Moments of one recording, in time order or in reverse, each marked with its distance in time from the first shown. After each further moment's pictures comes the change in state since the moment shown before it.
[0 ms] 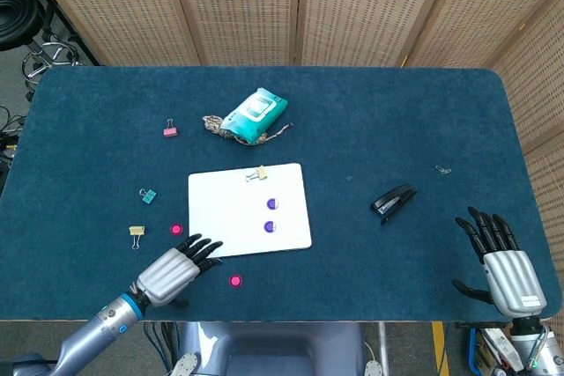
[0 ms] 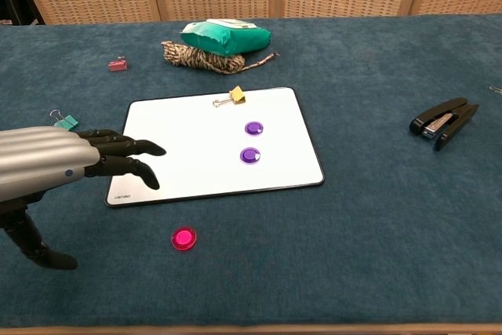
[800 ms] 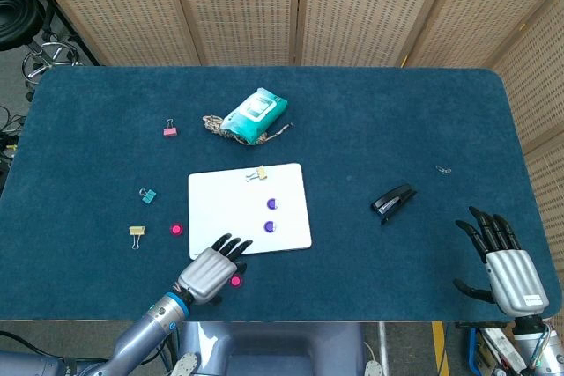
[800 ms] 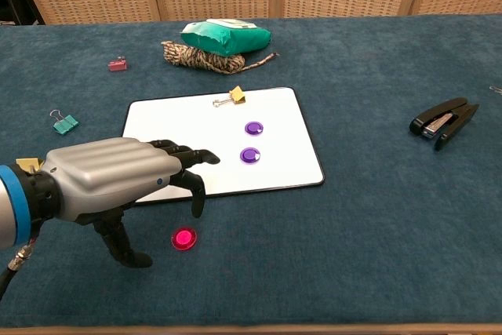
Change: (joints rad) left arm -0.150 -0.250 -0.011 -0.074 -0.490 0.130 0.447; right arm -0.037 0.014 0.058 0.004 -0.030 -0.061 0.034
